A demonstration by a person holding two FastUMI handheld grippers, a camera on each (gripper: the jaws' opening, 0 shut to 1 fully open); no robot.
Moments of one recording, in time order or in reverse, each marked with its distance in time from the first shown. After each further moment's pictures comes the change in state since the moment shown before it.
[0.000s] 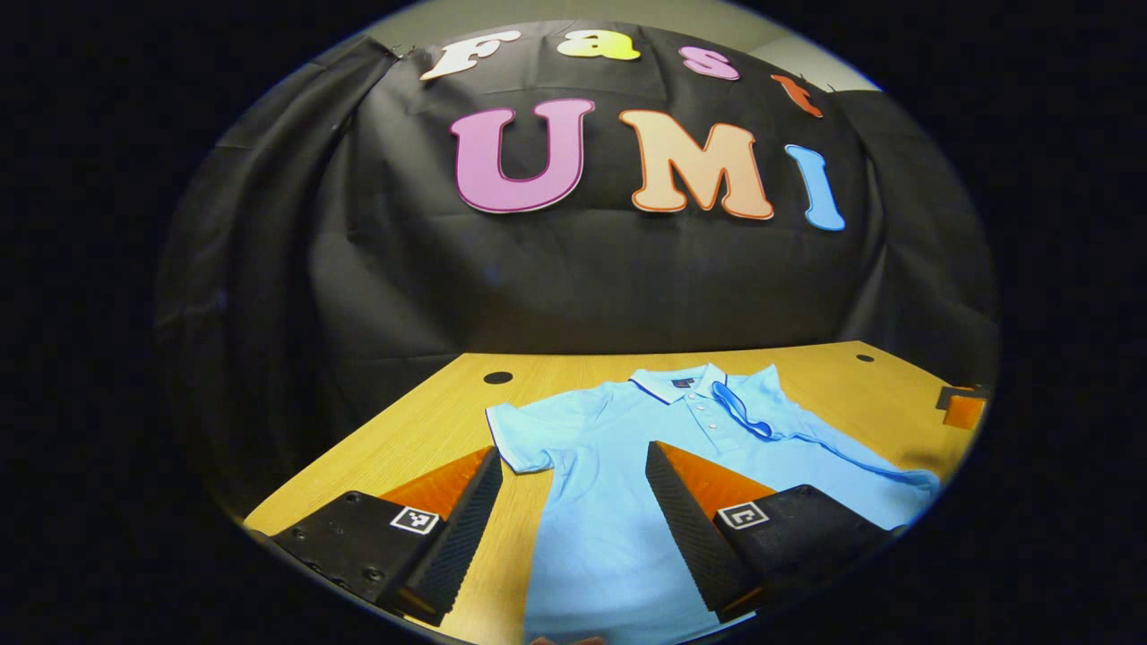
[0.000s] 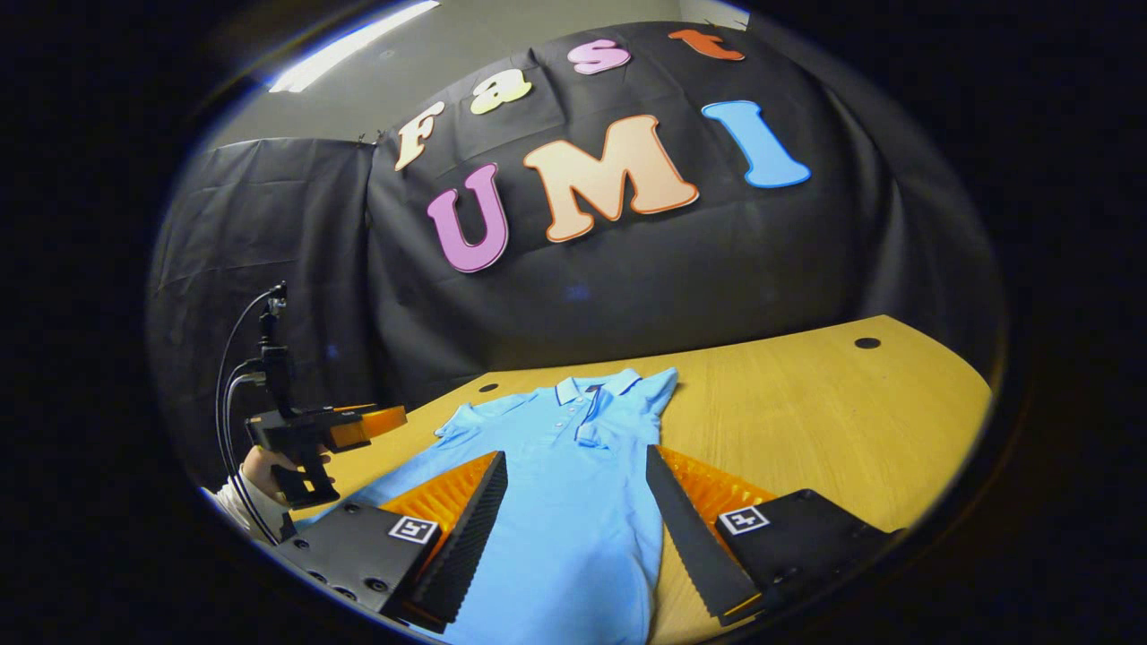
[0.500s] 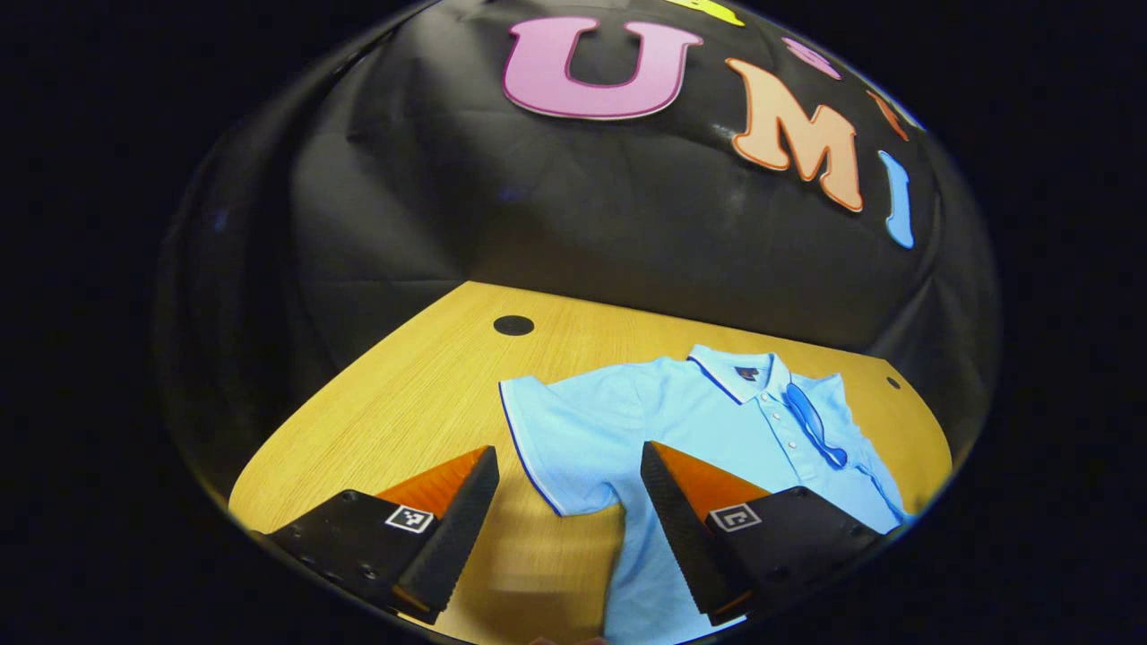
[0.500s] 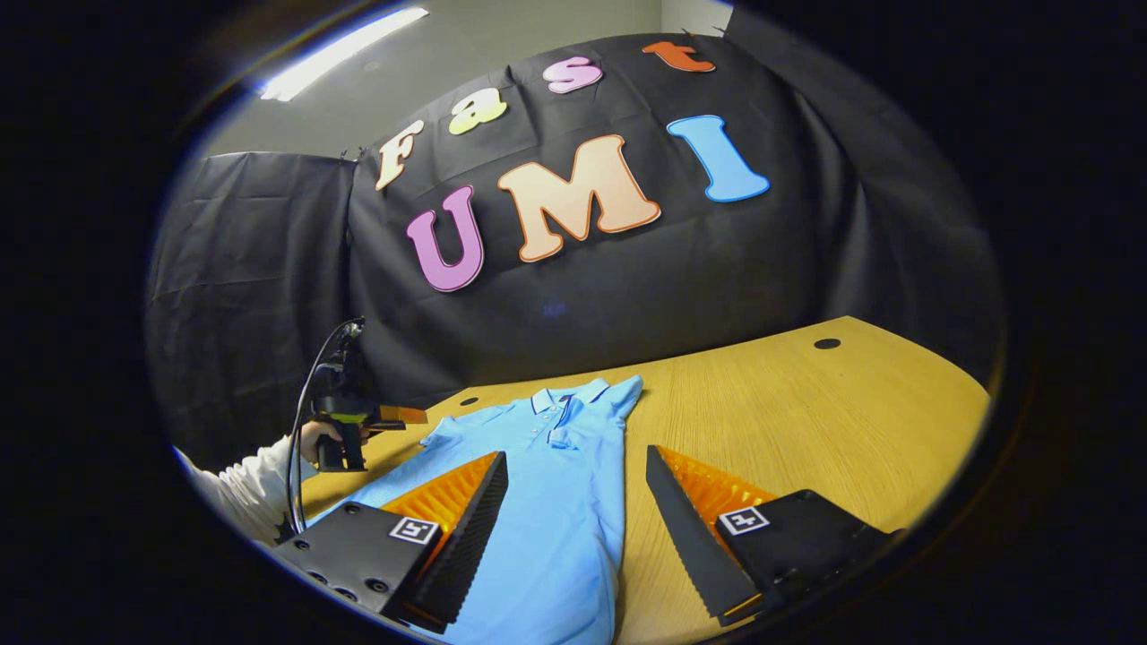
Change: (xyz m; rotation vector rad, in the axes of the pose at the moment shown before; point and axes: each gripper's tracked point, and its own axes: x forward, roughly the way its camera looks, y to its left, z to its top) left arm 0.113 0.058 -0.030 -0.185 0.248 -0.015; right arm -0.028 -0.013 -0.001 0.028 -0.015 -0.036
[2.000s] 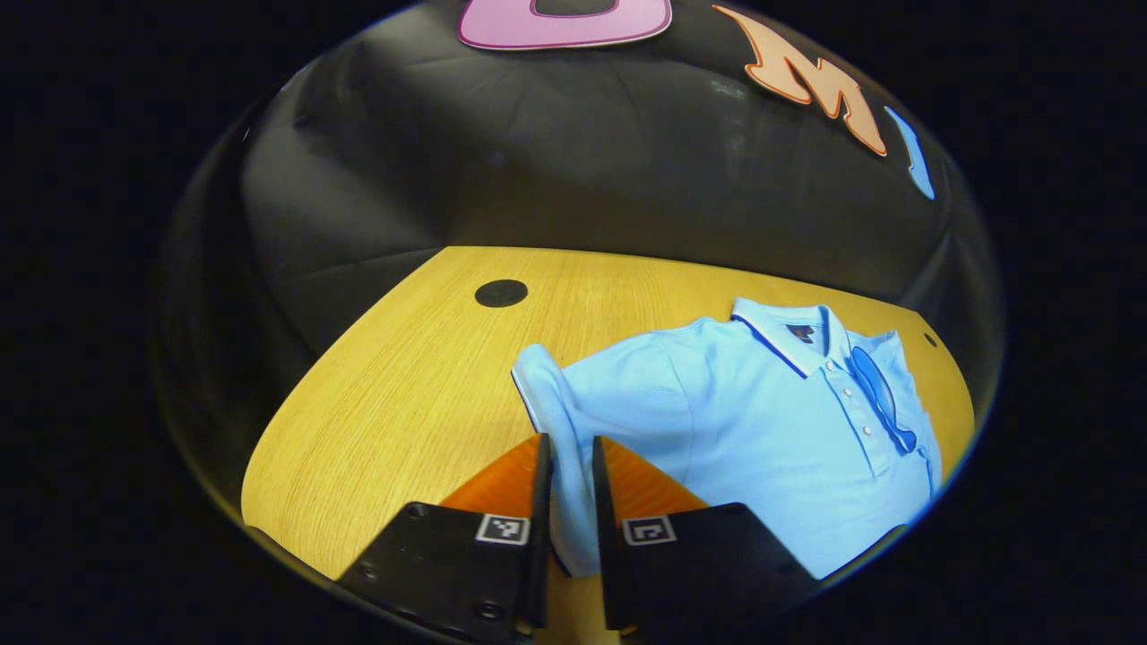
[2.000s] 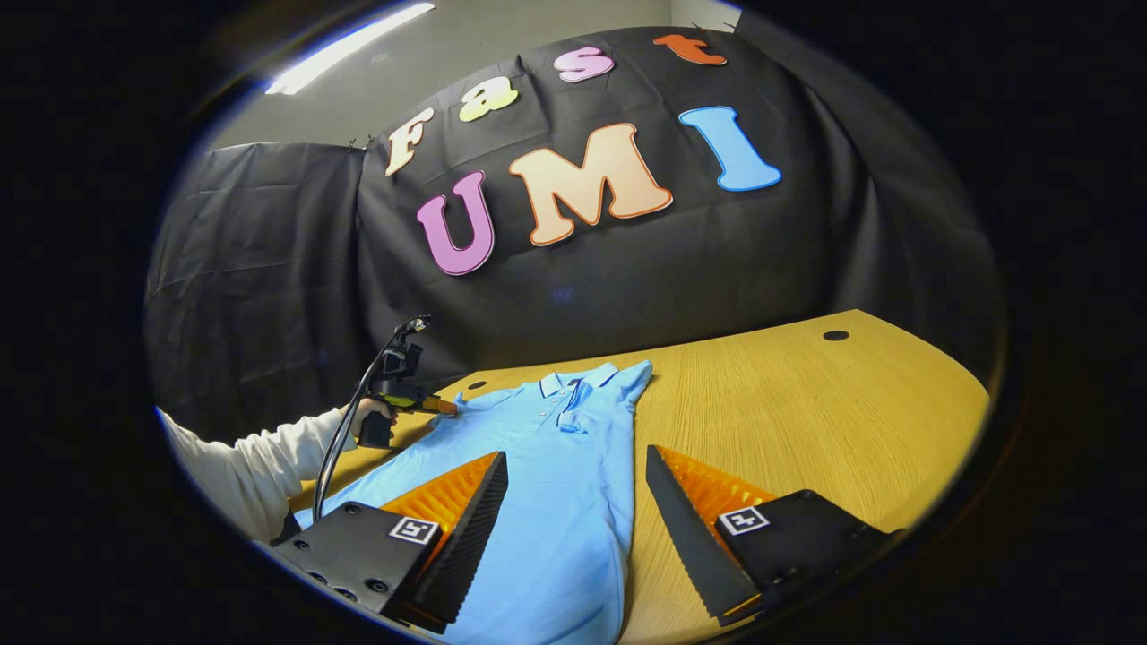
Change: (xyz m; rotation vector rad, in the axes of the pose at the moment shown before) left arm 0.064 0.003 -0.019 0.111 0.135 0.020; right arm -0.003 0.009 -0.012 -0.010 0.053 0.031
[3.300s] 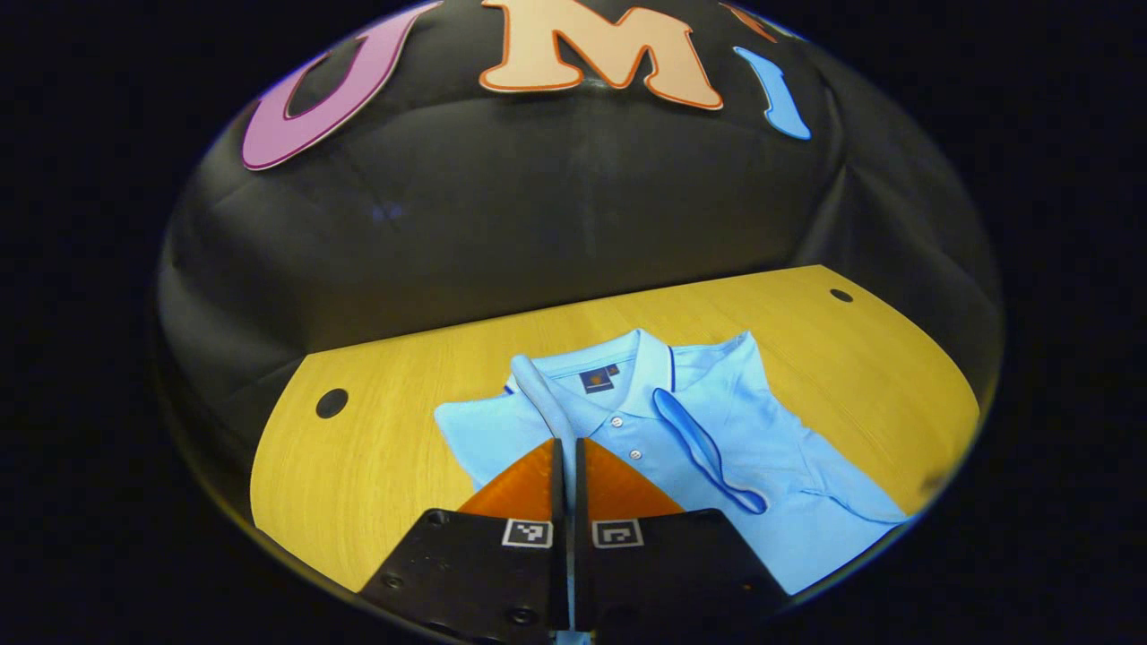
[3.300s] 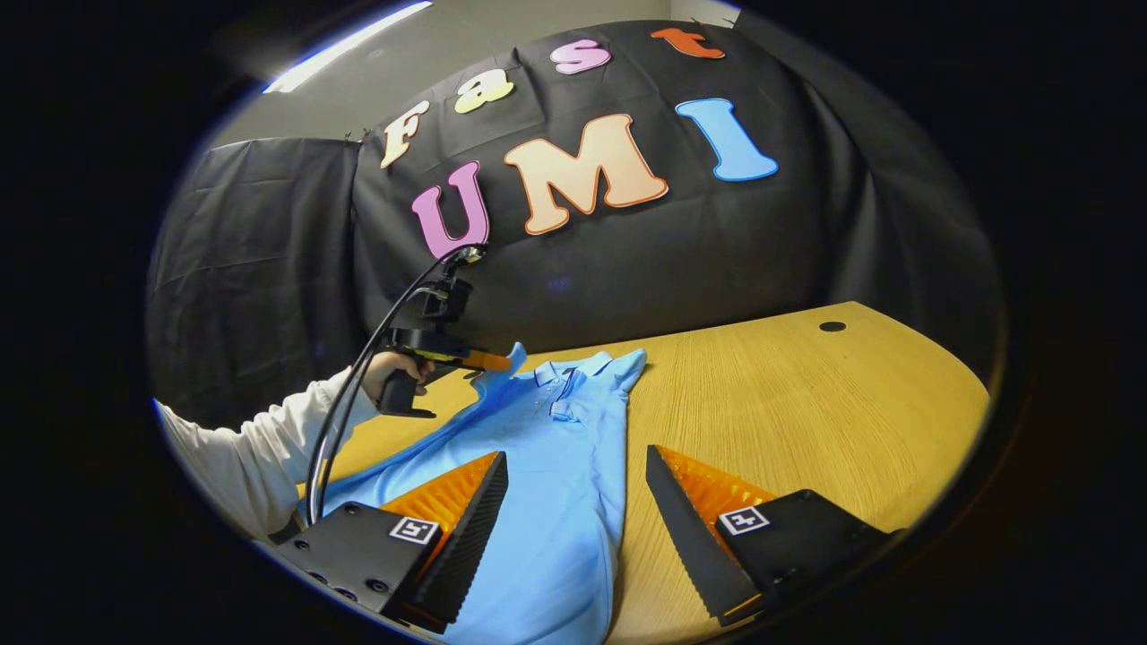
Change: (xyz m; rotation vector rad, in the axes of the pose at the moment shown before) left arm -0.006 -0.206 0.045 0.309 -0.049 -0.208; right arm -0.003 -0.010 -0.005 0.000 0.034 -0.012
